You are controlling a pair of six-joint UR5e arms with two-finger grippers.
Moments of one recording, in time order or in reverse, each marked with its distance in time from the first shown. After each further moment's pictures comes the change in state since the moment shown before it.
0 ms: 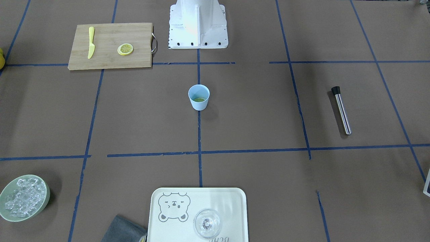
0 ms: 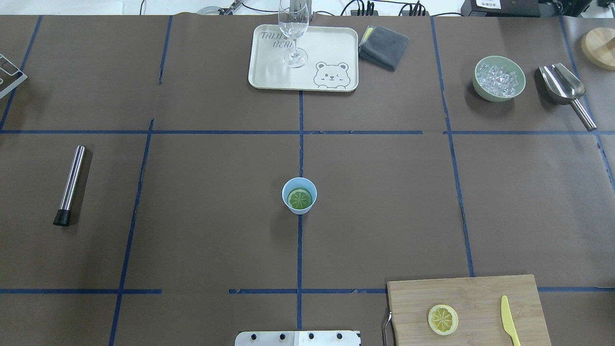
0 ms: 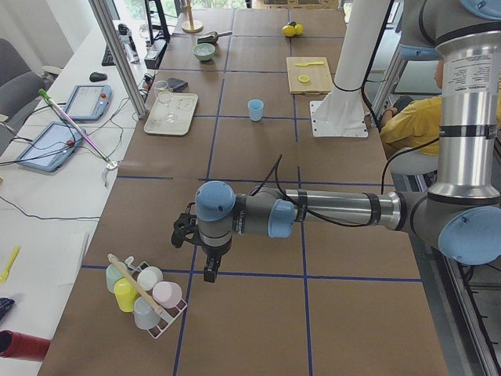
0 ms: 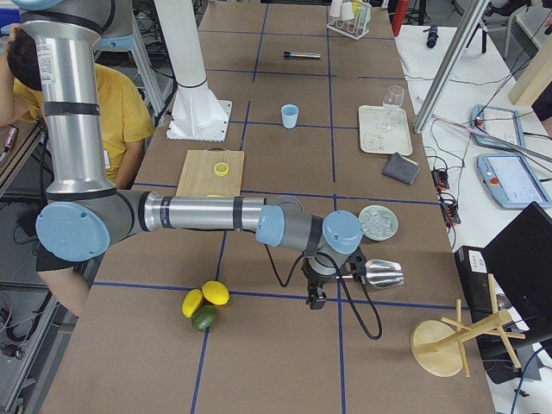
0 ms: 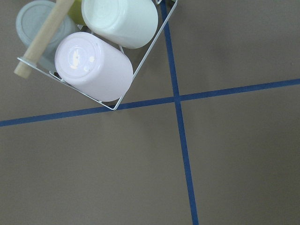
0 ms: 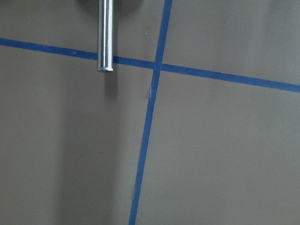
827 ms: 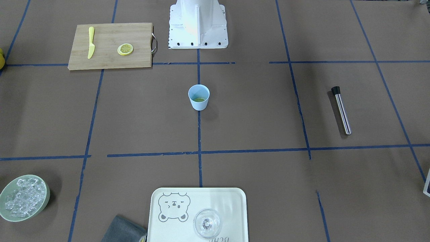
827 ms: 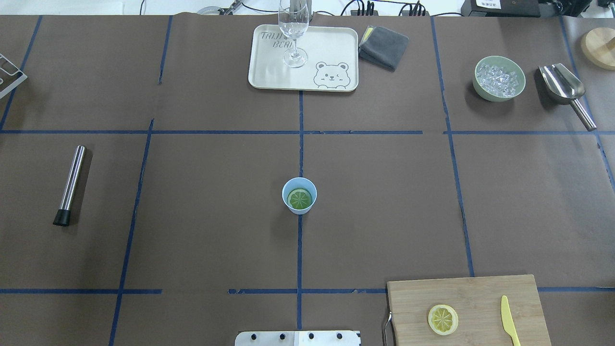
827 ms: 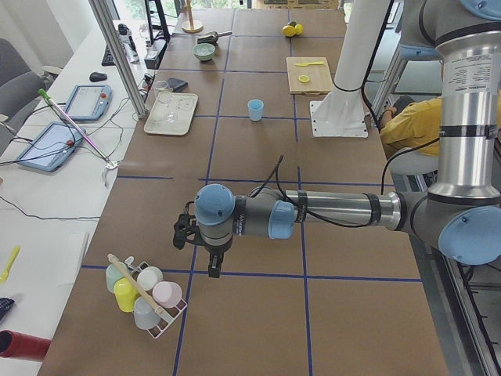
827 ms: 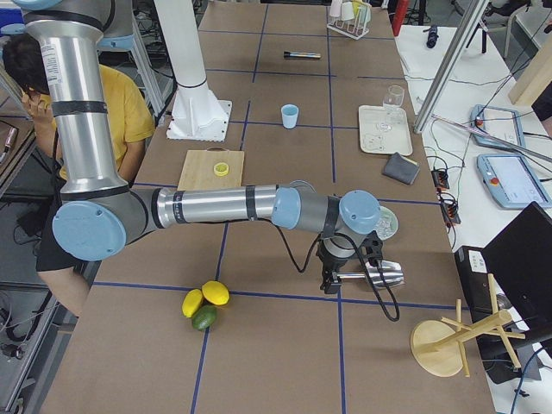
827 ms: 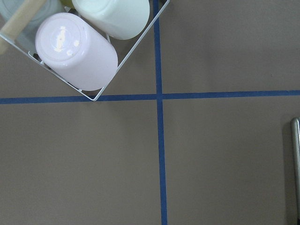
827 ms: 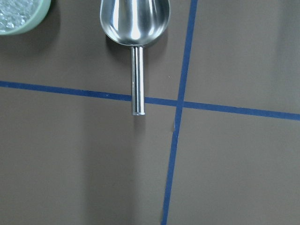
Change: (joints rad) left arm -0.003 0.001 0.003 0.008 -0.058 -0.051; right arm 0.003 0.062 0.018 -0.053 -0.005 0.029
